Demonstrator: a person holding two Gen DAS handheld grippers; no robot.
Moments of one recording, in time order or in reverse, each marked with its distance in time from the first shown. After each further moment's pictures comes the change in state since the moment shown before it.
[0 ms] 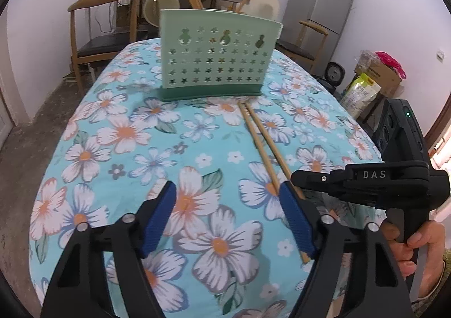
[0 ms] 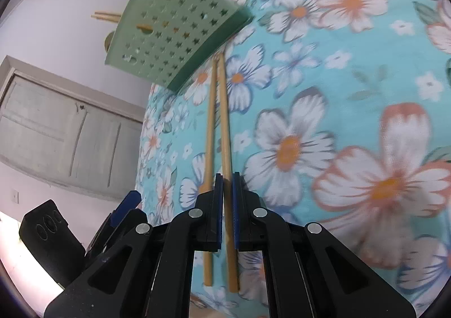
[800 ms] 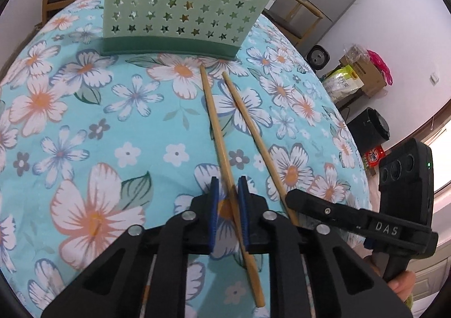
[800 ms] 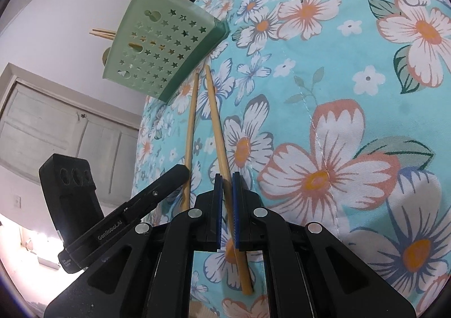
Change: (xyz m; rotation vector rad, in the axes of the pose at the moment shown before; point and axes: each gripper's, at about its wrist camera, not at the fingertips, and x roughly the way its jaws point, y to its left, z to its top) left arm 0.076 -0.017 0.021 -0.152 0.215 -0.197; right arm -0.026 -0.026 -0.009 0.011 -0.027 0.012
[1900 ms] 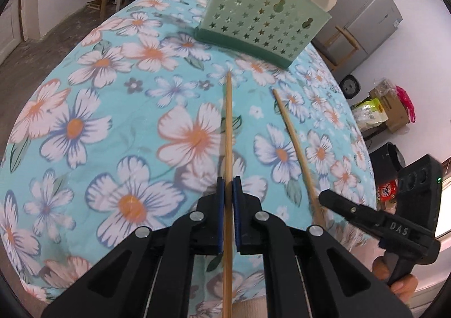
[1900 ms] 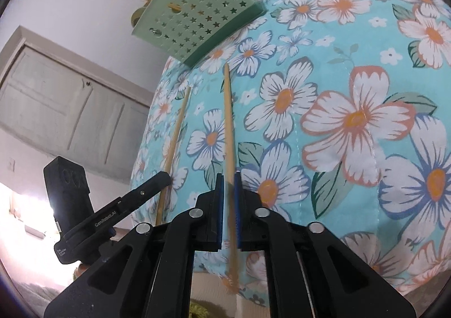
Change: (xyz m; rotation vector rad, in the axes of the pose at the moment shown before) left arm -0.072 0.038 -0.061 -0.185 -0.075 0.132; right arm 0.002 0.047 -0.029 -0.162 0.060 -0.040
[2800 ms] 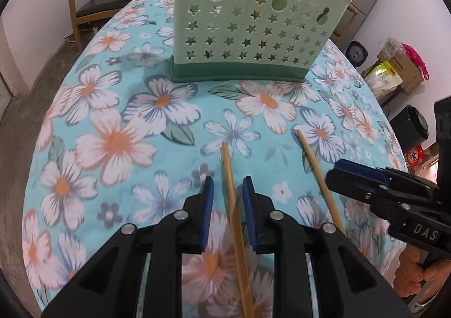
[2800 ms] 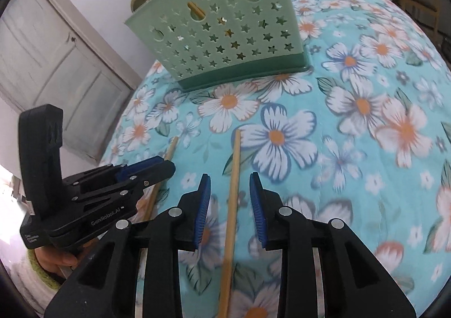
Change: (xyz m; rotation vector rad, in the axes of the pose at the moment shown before) left arm 0.061 -0.012 0.089 0.228 0.058 0.109; right arm 0.065 0.047 0.086 -0.279 0.036 -0.209
